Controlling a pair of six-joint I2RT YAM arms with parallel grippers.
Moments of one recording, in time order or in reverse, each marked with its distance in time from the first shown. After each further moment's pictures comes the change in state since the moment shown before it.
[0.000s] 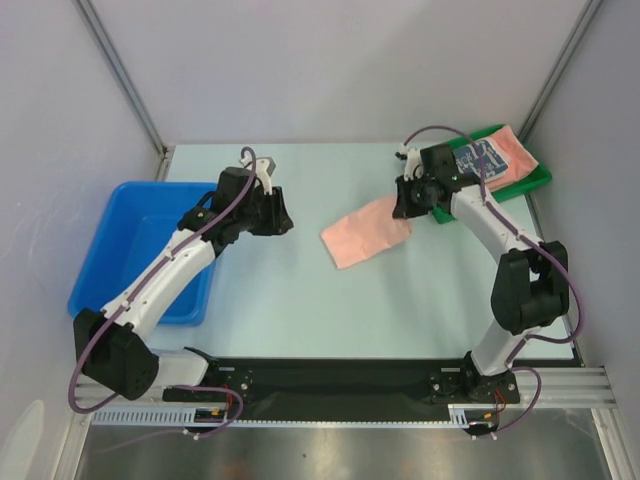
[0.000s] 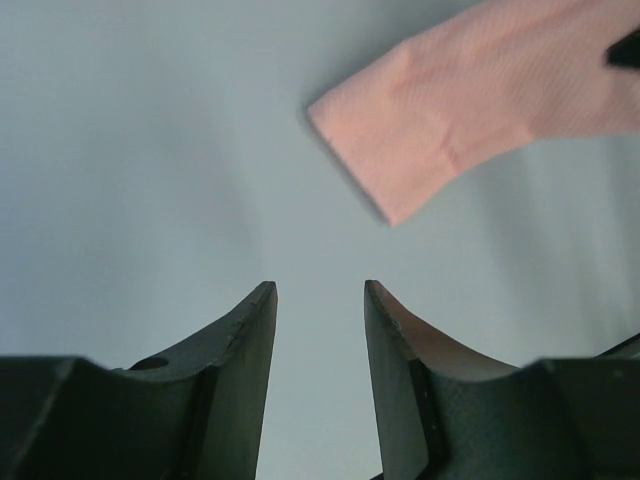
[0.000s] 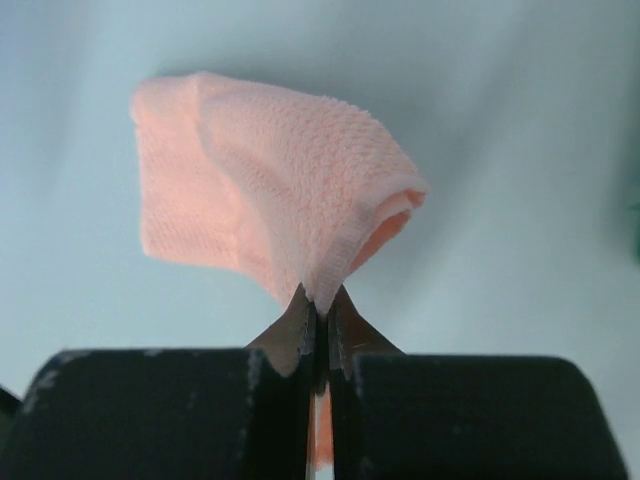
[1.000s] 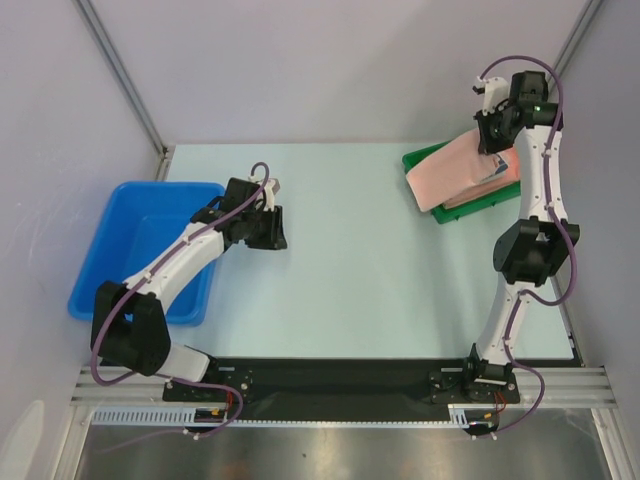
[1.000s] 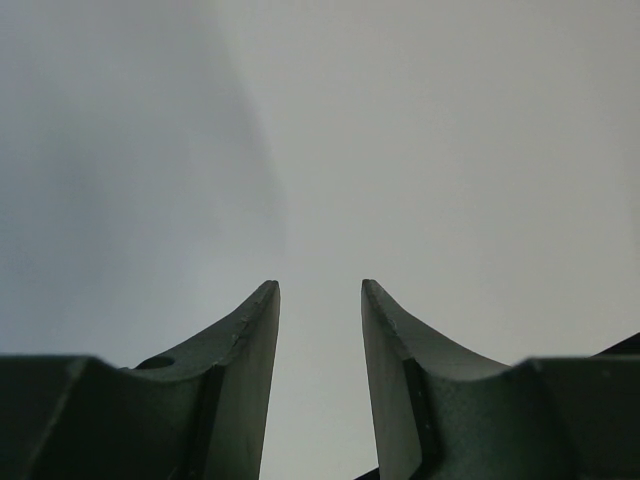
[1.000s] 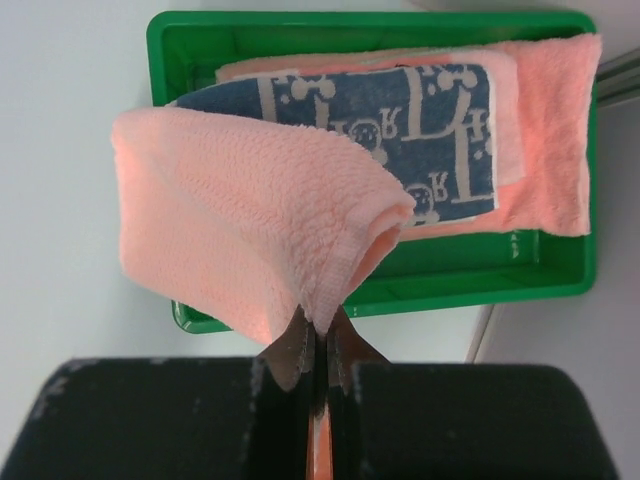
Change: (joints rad) left arm 0.077 0.123 -0.095 -0.018 0.082 0.130; right arm -0.383 0.417 1.007 -0.525 0.120 -0.450
